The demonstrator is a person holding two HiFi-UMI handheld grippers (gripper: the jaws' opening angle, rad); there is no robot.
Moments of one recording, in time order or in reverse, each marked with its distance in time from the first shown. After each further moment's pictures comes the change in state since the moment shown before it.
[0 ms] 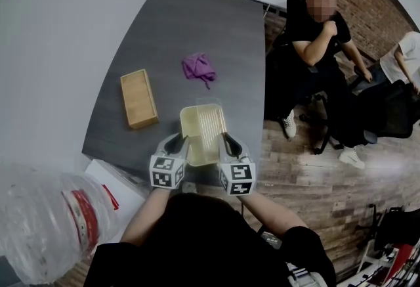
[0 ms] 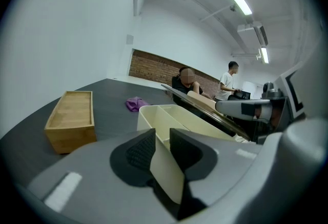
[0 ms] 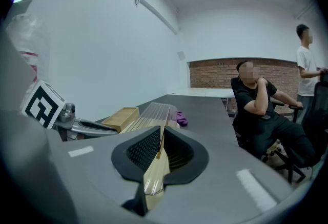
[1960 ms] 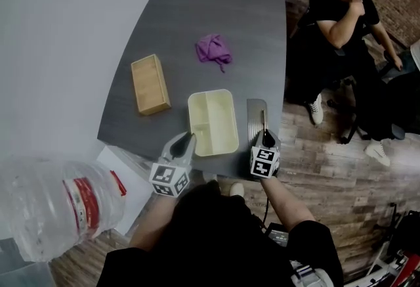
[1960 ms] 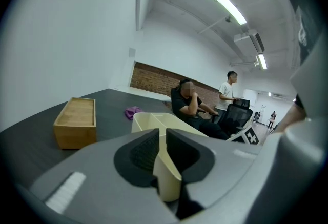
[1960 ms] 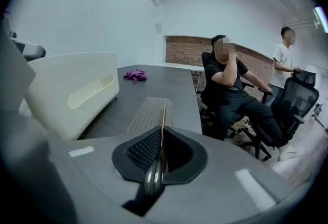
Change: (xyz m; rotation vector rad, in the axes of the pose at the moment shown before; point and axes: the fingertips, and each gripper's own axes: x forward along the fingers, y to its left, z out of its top) left arm -0.048 -0.020 0.005 -0.004 -0.149 0.015; right arm 0.016 -0.128 -0.161 0.034 0.265 -0.284
